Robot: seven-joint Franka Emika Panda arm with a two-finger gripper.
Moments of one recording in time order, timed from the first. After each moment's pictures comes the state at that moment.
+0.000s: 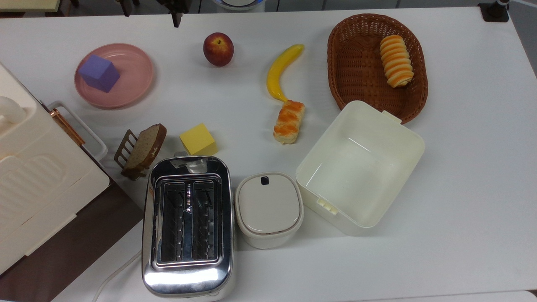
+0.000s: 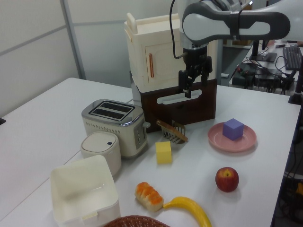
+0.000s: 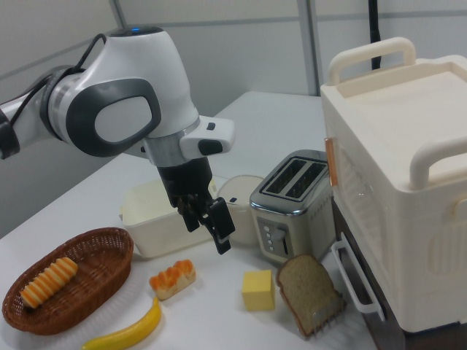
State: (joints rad) arm 0.01 0.01 -0.19 -1.63 -0.06 1.63 0.03
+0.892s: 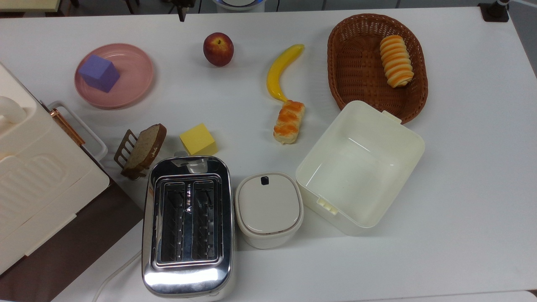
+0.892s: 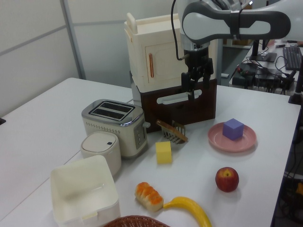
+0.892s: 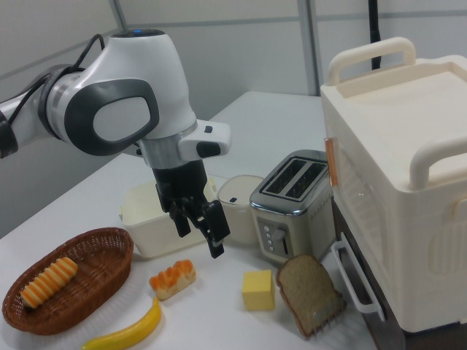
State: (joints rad) arm 0.06 0.01 -0.23 -1.63 -0.06 1.58 -0.03
